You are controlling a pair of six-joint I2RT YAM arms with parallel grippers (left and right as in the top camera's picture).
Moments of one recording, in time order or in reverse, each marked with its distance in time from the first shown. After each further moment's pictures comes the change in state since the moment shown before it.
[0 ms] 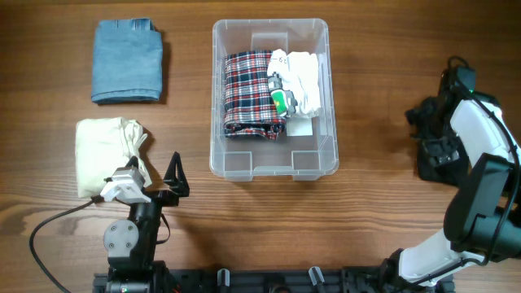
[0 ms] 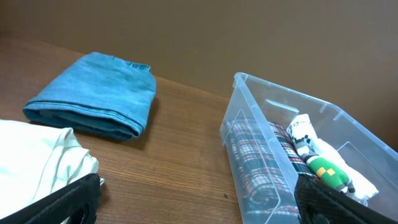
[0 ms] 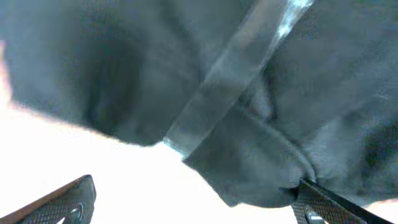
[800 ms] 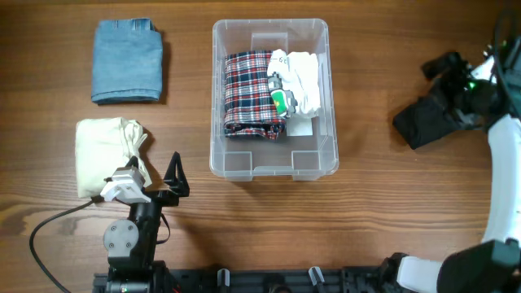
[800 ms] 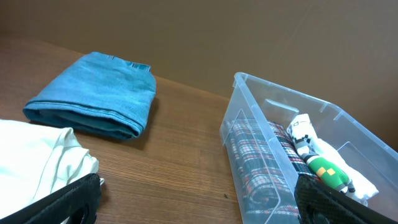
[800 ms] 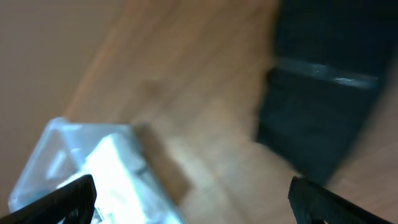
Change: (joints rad) left arm 0.000 0.000 0.000 0.000 0.000 0.000; right arm -0.056 -0.315 0.191 -0.084 -0.342 -0.333
